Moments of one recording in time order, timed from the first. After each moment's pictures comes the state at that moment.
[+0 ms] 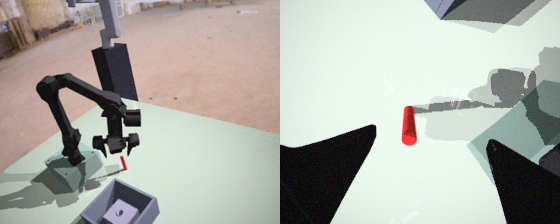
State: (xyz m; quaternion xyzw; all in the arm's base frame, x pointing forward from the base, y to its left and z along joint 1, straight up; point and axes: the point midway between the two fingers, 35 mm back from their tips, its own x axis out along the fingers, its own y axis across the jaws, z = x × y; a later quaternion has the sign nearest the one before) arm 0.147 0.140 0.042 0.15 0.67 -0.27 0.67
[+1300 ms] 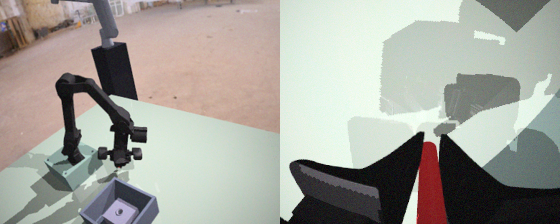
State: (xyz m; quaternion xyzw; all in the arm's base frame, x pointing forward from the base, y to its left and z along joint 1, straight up) arm 0.141 0.139 -0.036 0.11 0.68 -0.30 0.65
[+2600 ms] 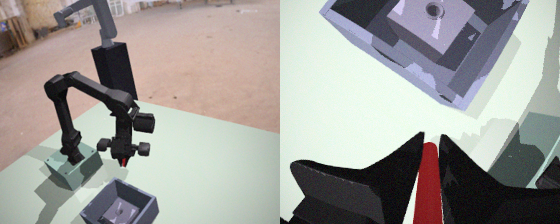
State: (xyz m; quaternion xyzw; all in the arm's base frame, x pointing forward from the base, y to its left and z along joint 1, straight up) arm 0.249 0.107 0.078 0.20 0.58 -0.38 0.69
